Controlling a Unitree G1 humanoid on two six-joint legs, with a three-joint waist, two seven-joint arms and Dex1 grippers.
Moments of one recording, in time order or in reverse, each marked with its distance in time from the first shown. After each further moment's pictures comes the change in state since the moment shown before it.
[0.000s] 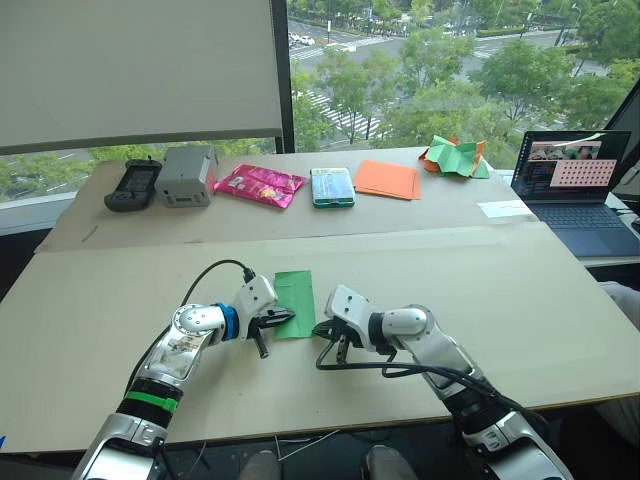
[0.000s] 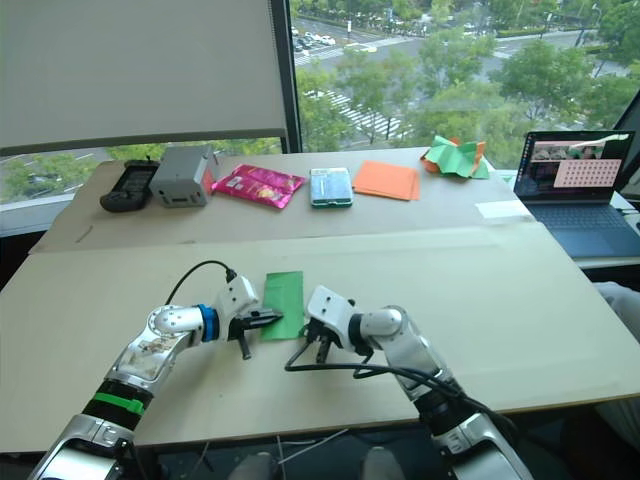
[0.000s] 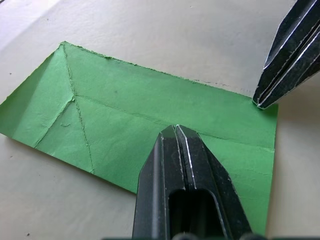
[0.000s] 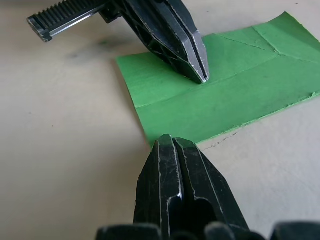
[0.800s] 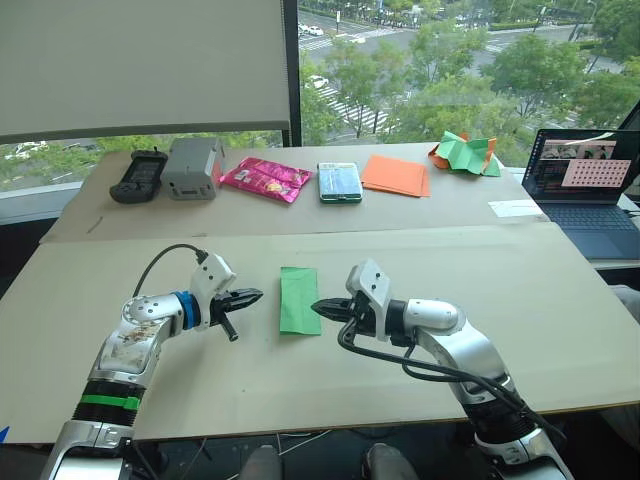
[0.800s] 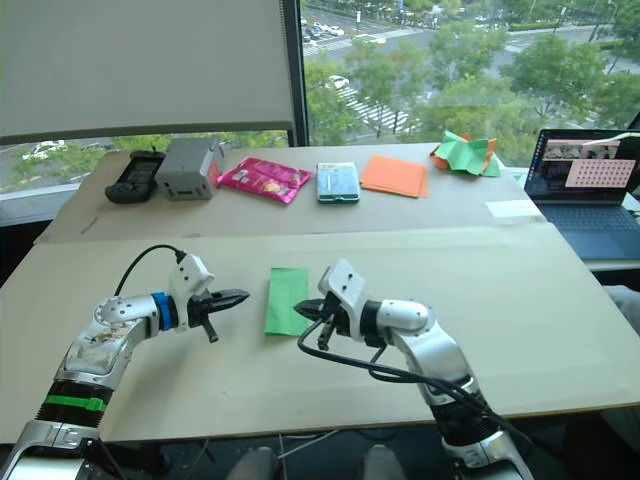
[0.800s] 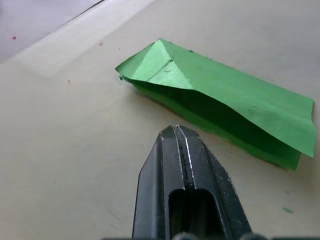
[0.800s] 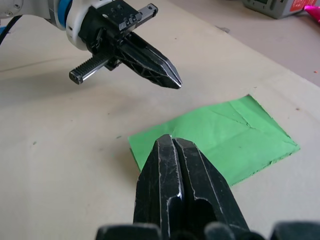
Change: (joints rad) left arm 0.035 0.109 0.173 -0.071 -0.114 0.124 -0.021; right arm 0.068 -0.016 -0.168 -0.266 0.239 0.126 -0.056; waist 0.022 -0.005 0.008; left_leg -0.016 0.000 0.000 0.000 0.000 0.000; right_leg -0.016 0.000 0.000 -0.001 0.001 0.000
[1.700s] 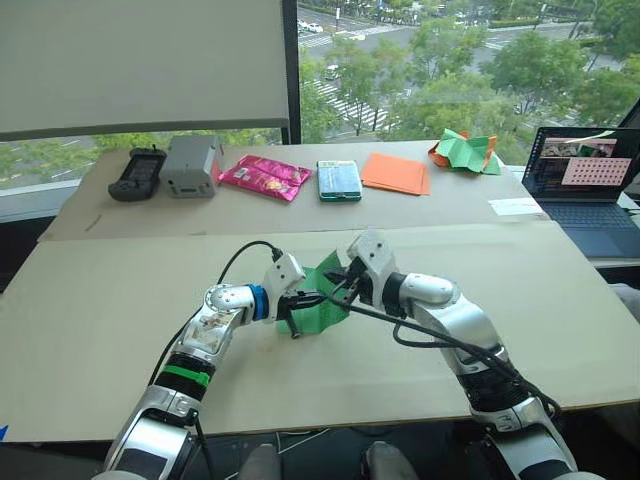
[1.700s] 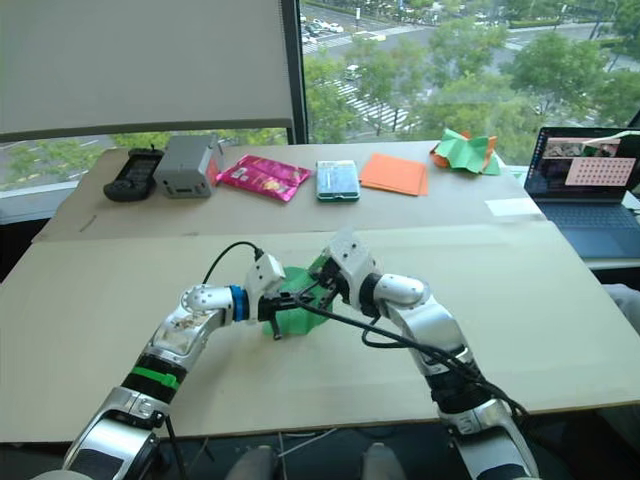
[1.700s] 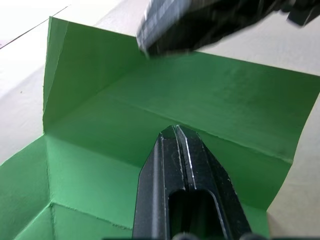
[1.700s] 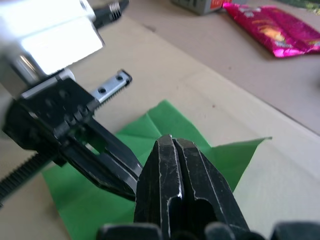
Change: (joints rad) left arm -0.168 -0.245 -0.185 0.142 0.069 -0.102 -0.011; right arm -0.167 -0.010 0.057 0.184 -0.051 0.043 -0.206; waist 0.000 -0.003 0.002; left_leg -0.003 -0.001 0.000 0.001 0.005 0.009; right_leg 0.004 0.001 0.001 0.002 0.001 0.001
